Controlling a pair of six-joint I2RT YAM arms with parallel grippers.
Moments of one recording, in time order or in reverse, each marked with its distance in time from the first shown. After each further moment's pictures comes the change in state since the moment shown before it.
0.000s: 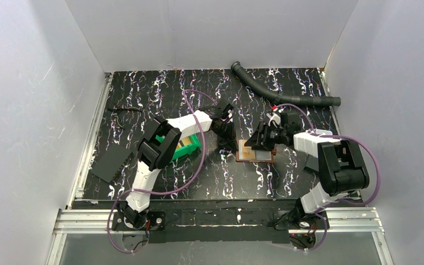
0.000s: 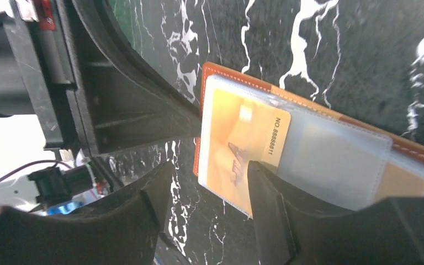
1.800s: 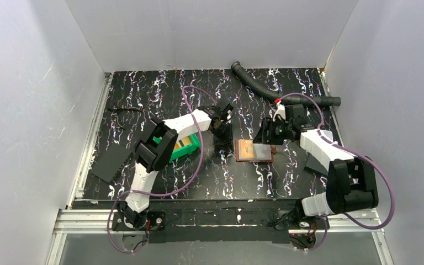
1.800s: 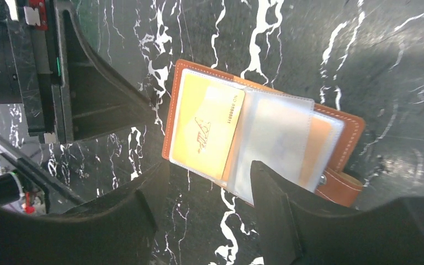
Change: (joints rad) left arm -0.003 -0.039 0.001 -0.103 -0.079 0.079; right arm 0.000 -0.168 0.100 -0.315 0.208 -0.239
